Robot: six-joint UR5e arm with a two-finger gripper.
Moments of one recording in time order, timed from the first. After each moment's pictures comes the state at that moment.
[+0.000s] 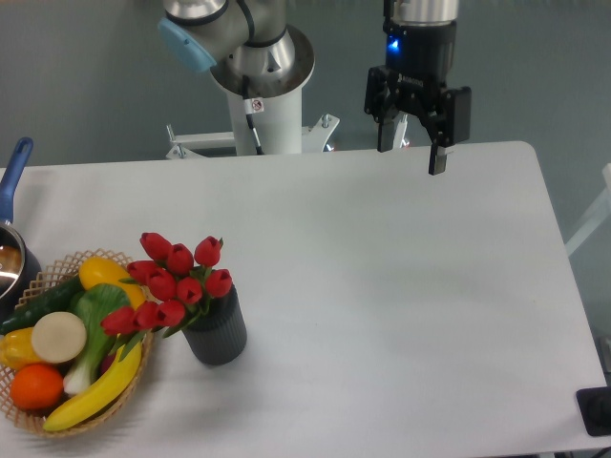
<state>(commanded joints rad) 2.79 -1.47 -1.75 -1.04 1.16 1.65</state>
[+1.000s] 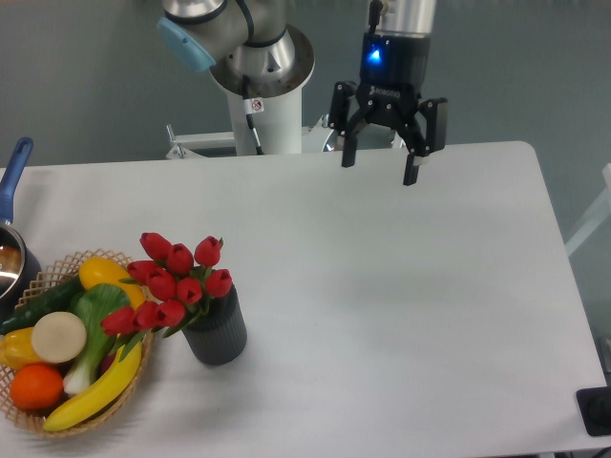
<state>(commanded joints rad) 2.78 -1.46 -1.89 -0.91 0.91 1.22</state>
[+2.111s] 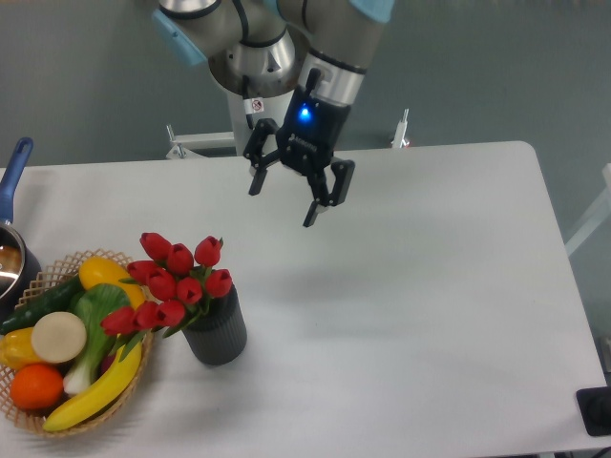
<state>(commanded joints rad) 2.61 -1.51 -2.03 -0.90 0.88 1.12</state>
